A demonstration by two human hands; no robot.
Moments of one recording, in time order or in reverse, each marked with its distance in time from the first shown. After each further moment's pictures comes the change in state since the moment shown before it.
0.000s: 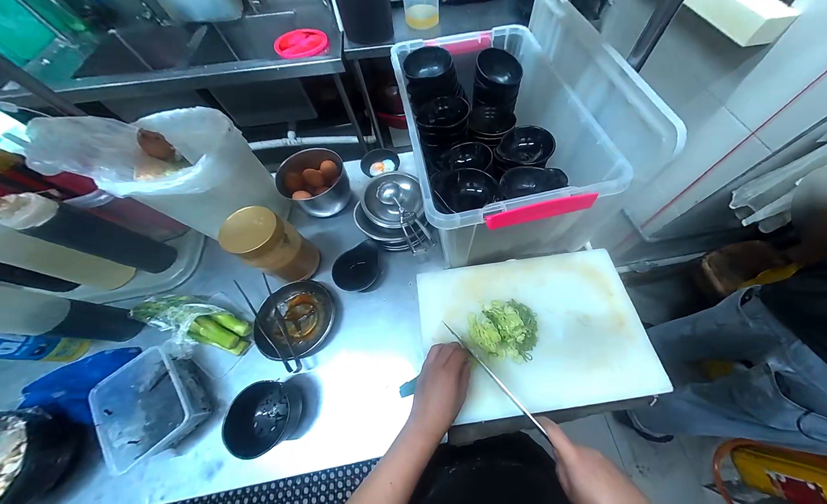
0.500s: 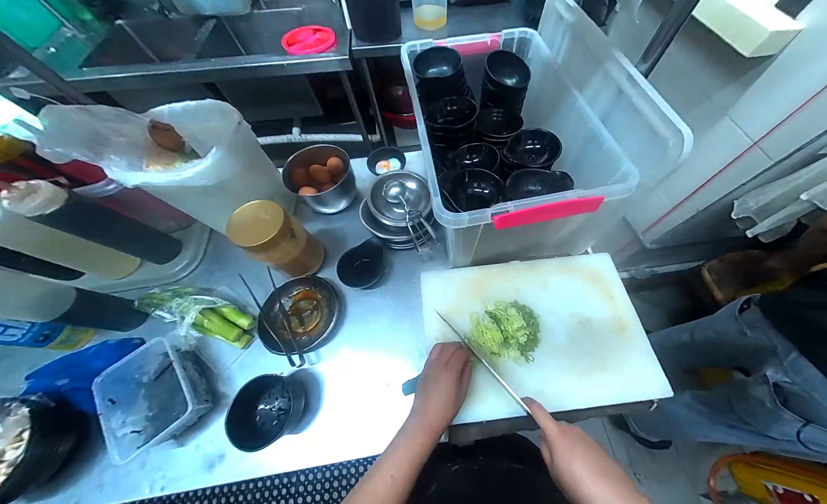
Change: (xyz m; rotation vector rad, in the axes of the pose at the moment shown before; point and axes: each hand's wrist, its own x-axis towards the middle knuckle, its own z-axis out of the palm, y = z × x) left_hand -0.002 -0.006 0.003 -0.041 0.018 0.020; right_hand 0.021 -0.023 -0.014 -0.044 -0.051 0.054
